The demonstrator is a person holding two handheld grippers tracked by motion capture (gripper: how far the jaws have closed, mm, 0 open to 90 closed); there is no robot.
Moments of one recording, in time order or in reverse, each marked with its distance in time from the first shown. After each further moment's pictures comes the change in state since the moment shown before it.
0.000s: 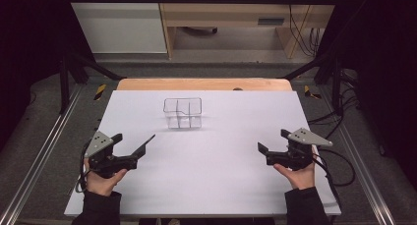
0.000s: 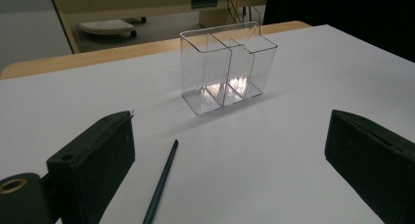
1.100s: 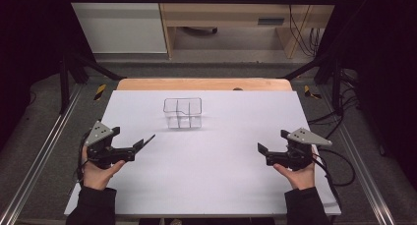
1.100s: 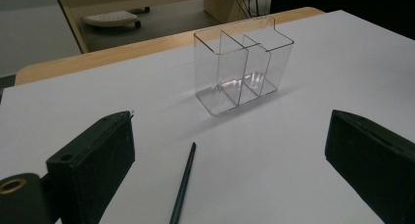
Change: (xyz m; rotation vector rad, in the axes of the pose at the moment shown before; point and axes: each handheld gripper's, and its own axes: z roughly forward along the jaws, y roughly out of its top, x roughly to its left) left arm 0.014 0.019 0.008 0.065 0.018 0.037; right arm 0.001 0.001 0.000 0.023 -0.003 0.007
